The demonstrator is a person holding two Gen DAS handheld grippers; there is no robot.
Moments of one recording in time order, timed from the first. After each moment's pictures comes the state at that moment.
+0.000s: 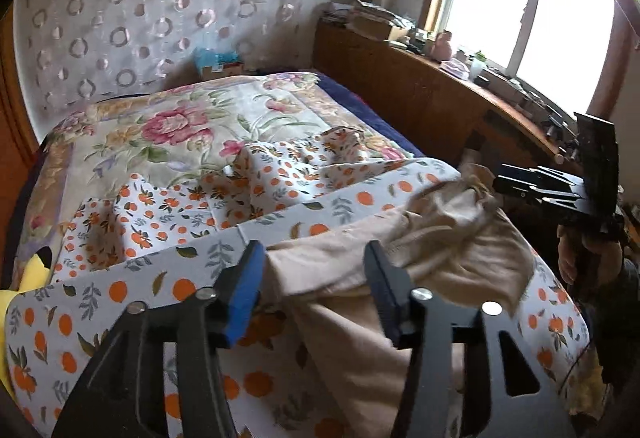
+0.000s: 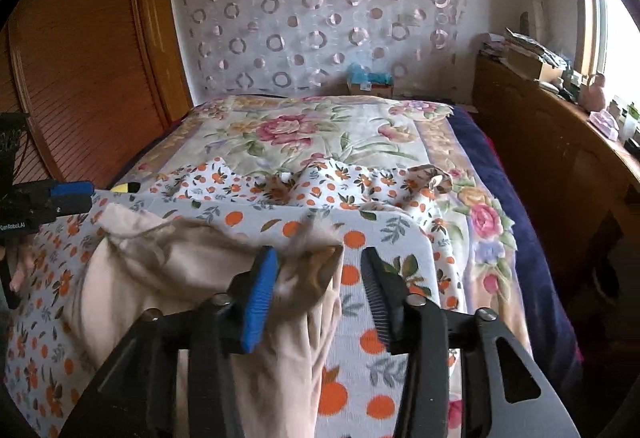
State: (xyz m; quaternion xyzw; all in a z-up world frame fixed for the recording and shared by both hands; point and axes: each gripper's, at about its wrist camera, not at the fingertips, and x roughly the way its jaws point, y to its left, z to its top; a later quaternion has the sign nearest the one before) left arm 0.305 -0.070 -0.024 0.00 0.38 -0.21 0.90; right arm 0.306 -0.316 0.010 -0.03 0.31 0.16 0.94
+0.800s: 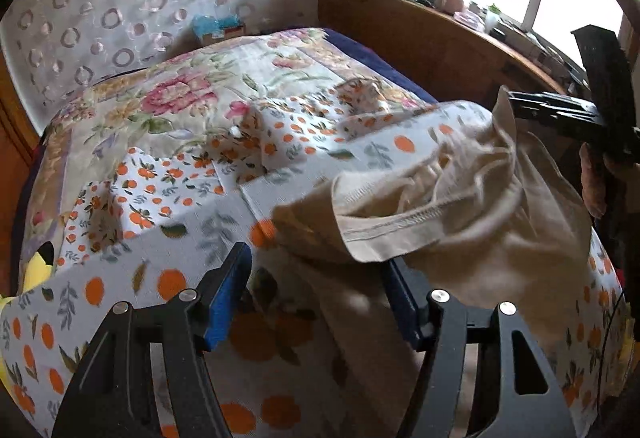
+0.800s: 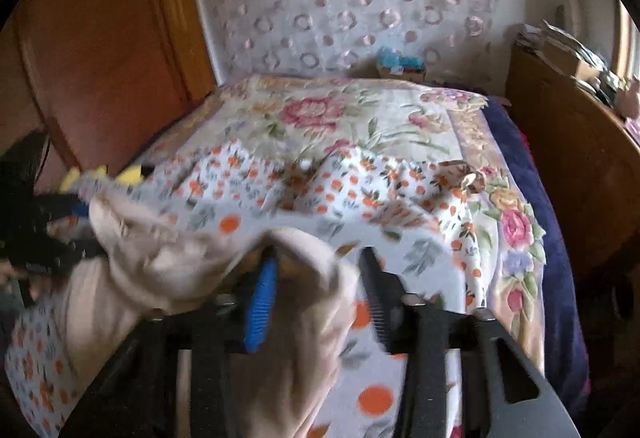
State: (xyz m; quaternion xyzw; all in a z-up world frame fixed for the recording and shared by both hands) left arm 0.342 -0.080 -0.078 0.04 0.43 -0.18 0.88; right arm 0.379 -0.317 0.010 -0.03 0.34 0.17 0.92
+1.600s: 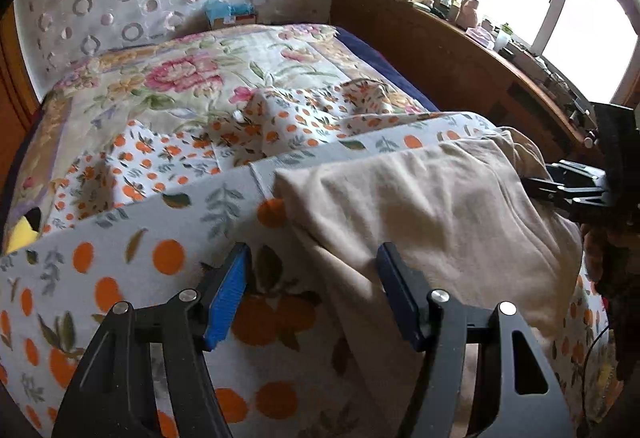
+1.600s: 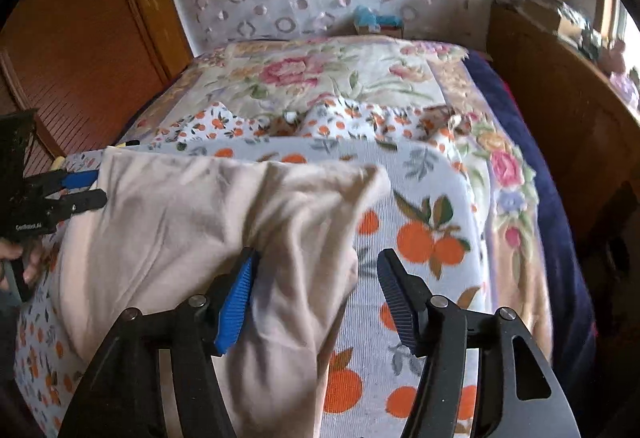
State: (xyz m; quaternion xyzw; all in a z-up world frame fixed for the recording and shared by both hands) left arm 0.338 -0.069 -0.090 -0.01 0.46 -0.18 0.87; right arm 0.362 -0.327 -0.013 0.00 0.42 0.17 0.89
